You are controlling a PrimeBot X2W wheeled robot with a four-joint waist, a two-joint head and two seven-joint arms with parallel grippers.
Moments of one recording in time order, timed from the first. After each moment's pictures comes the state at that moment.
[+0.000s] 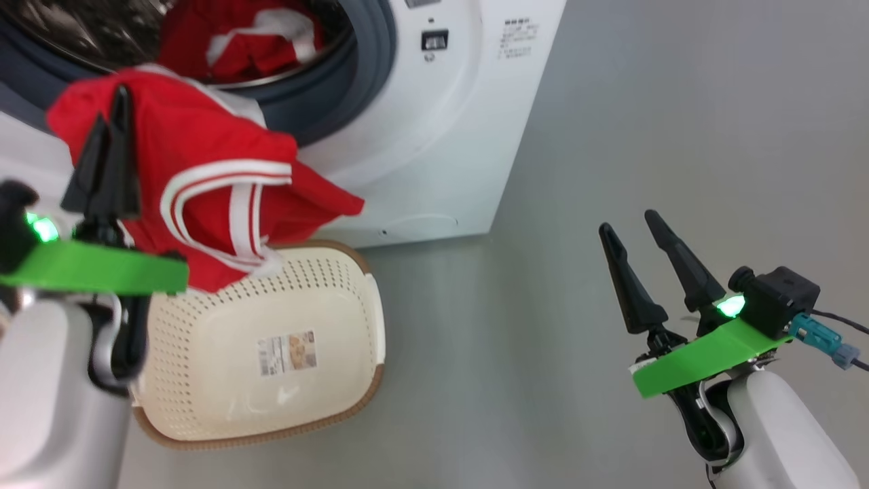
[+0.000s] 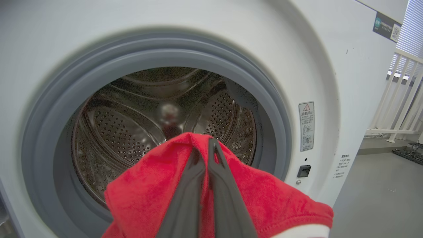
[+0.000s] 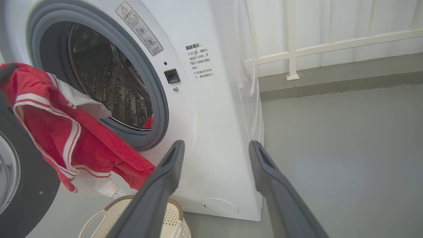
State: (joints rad) left arm -0.58 0.28 -0.21 0.19 -0.50 -0.08 -0.23; right arm -0.33 -0.21 0.23 0.20 0.50 0.13 -0.26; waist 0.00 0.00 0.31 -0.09
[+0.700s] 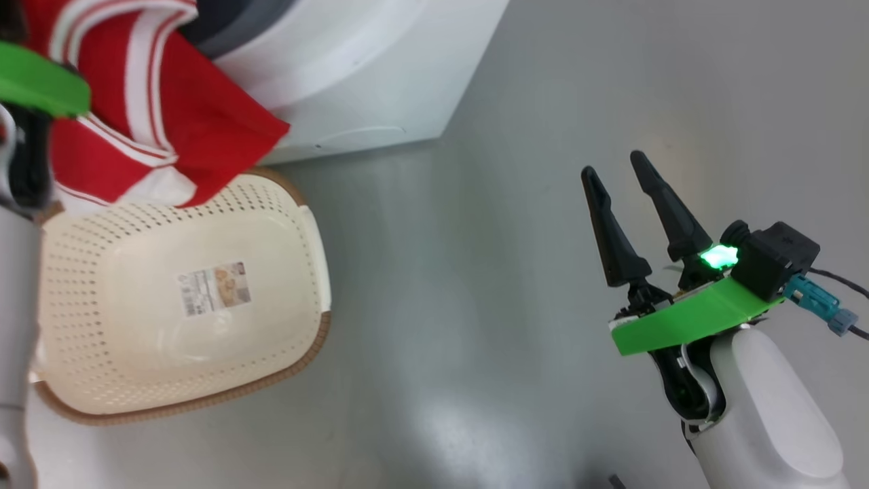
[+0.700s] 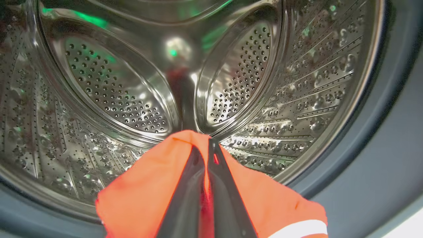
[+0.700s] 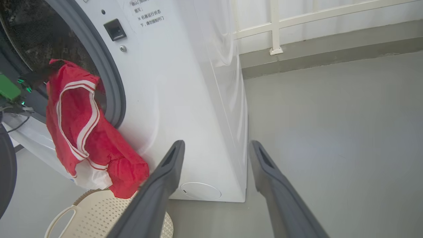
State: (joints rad) left arm -1.09 0.31 -0.26 0.71 -0.50 -0.12 -0.25; right arm -0.42 -0.15 0.22 0.16 0.47 0.13 -0.26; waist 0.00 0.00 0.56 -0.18
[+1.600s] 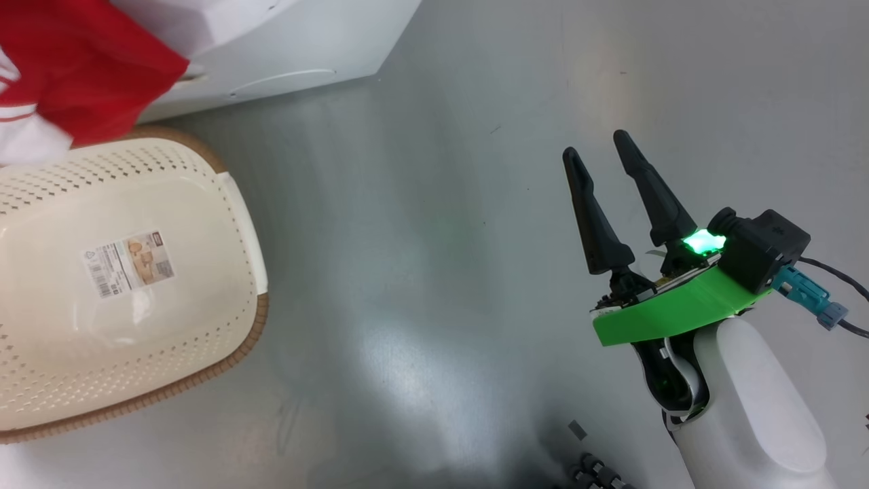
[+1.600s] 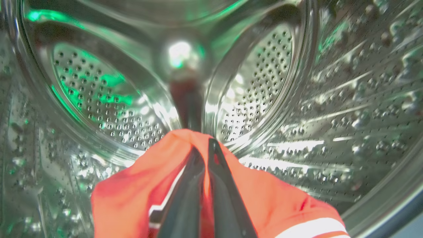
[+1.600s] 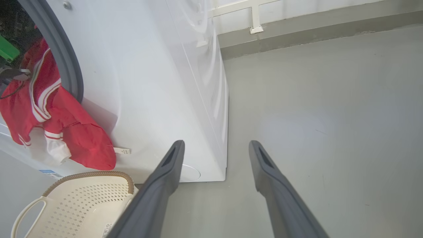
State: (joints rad) left arm -1.37 0.35 -0.16 0.79 -0.36 -0.11 -0.26; right arm -0.46 -0.10 0.22 0.13 0.44 0.13 -0.26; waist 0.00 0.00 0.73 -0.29
